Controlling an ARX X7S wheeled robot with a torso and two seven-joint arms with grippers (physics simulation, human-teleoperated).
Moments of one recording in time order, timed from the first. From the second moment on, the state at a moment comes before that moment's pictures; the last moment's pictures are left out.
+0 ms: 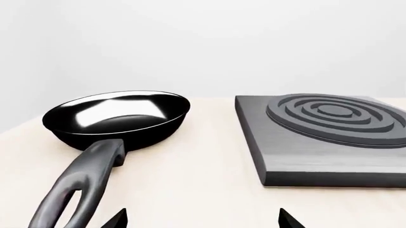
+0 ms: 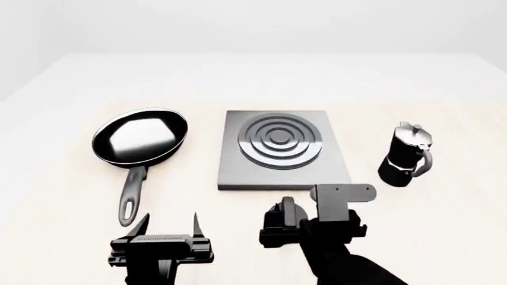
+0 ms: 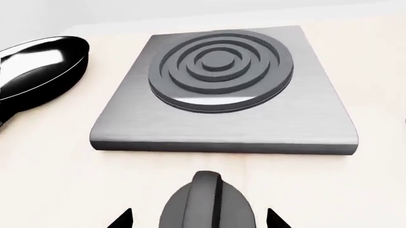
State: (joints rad) left arm -0.03 -0.18 0.22 -0.04 -0.18 0.05 -0.24; right arm 0.31 0.07 -0.14 -0.47 0.49 1.13 0.38
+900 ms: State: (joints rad) left arm -0.04 -0.19 0.24 -0.05 -0.20 0.05 -0.26; right arm 0.38 0.07 -0.20 -0.36 0.57 1.25 0.51
